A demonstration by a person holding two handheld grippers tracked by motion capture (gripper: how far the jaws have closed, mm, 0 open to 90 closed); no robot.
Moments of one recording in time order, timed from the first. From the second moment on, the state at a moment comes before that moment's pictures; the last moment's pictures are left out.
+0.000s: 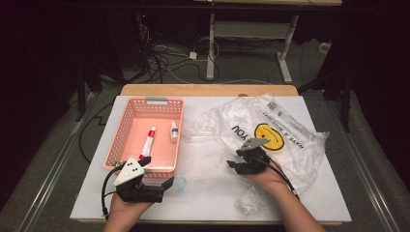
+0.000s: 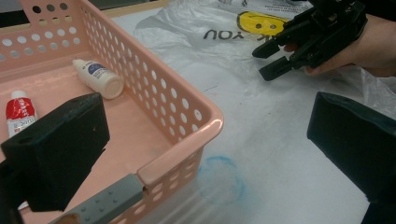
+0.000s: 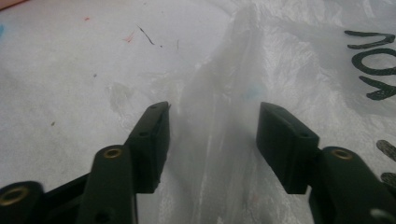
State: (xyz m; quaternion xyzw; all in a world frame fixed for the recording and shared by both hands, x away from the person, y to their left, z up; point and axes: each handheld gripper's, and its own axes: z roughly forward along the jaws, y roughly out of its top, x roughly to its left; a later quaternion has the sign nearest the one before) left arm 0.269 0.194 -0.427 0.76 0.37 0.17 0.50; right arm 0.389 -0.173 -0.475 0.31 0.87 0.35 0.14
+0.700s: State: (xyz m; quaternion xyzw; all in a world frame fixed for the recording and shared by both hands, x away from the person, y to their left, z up) left arm 0.269 0.194 -0.428 0.77 0.37 0.17 0.50; right arm 0.389 -0.187 -0.466 0.32 0.85 0.39 0.15
